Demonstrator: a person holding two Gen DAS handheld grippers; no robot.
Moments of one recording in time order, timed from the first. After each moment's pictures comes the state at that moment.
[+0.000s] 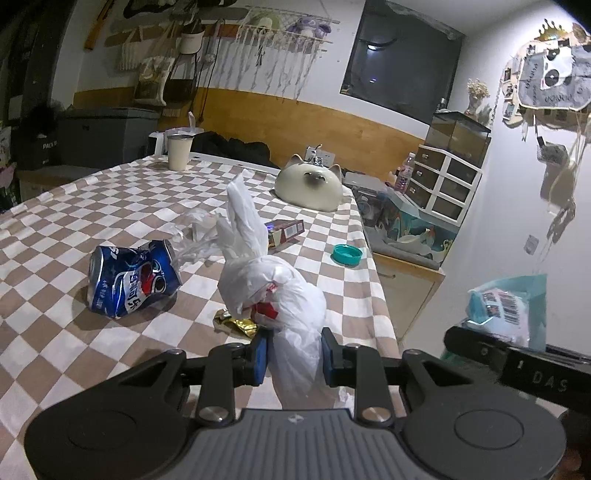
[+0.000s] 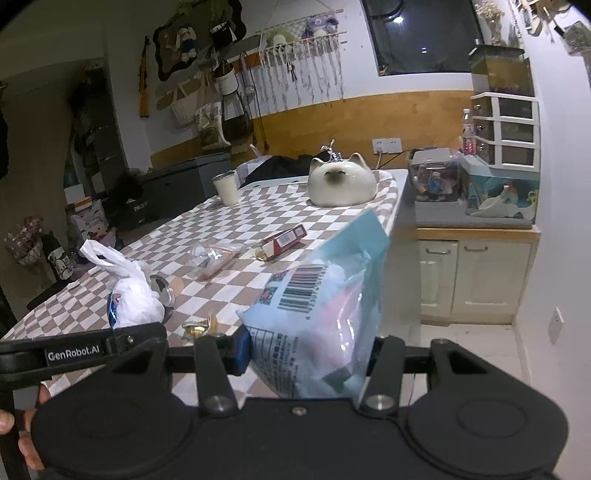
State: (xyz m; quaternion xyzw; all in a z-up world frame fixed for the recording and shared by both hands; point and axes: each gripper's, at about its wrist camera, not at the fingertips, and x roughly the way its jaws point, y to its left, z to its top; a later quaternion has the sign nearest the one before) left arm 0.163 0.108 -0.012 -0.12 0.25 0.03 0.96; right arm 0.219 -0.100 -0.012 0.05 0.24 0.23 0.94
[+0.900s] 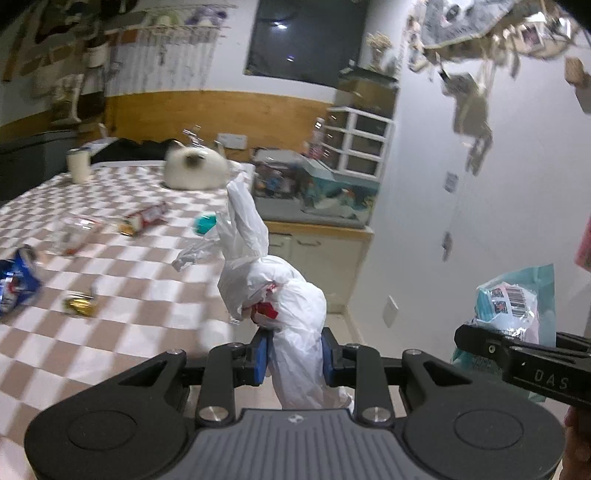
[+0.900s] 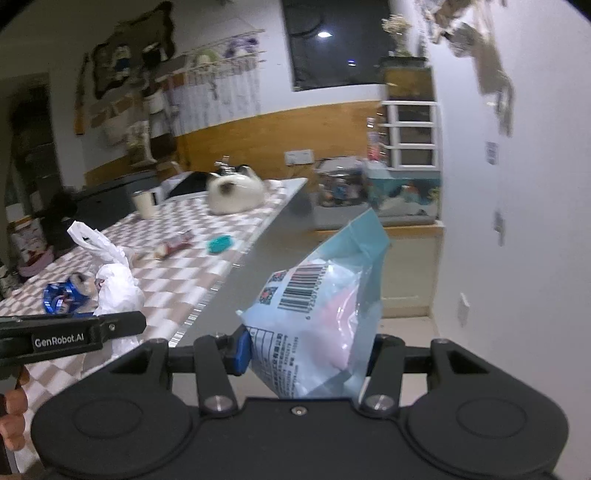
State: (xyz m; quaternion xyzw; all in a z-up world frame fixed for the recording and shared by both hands) left arm 0.172 -0.044 -0.030 -0.05 0.27 -0.08 0.96; right arm 0.162 -0.243 -0.029 0.06 0.23 0.10 0.97
